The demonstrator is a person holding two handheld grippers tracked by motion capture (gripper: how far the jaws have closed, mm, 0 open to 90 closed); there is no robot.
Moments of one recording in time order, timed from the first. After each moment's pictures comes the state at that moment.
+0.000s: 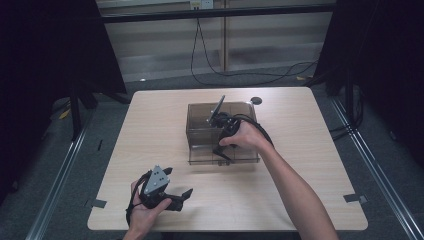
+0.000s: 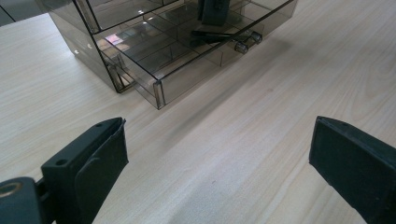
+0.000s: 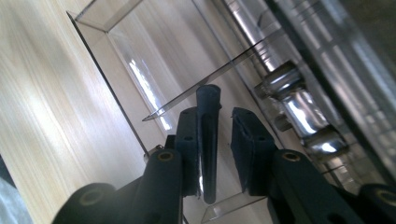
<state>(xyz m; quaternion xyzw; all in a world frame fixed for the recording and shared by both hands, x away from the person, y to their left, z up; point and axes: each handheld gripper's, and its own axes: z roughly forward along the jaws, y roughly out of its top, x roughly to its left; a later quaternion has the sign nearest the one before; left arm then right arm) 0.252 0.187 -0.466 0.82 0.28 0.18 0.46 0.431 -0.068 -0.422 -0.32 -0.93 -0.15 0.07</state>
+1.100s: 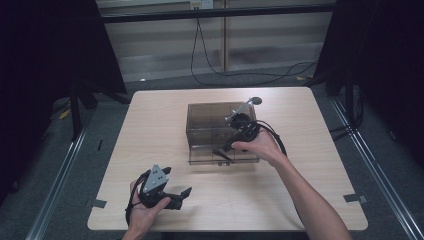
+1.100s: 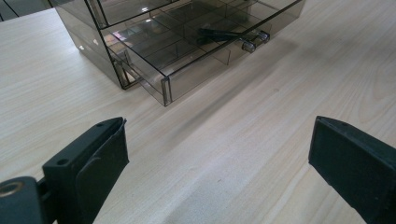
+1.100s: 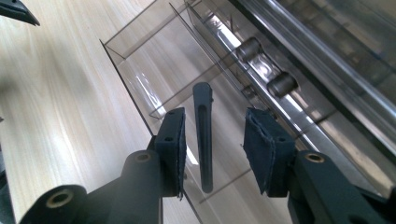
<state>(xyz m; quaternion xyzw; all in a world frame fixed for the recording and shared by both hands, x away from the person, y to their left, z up) 0.255 0.190 -0.468 0.82 0.30 0.18 0.46 0.396 -0.116 -0.418 -0.35 -0.89 -0.30 0.02</state>
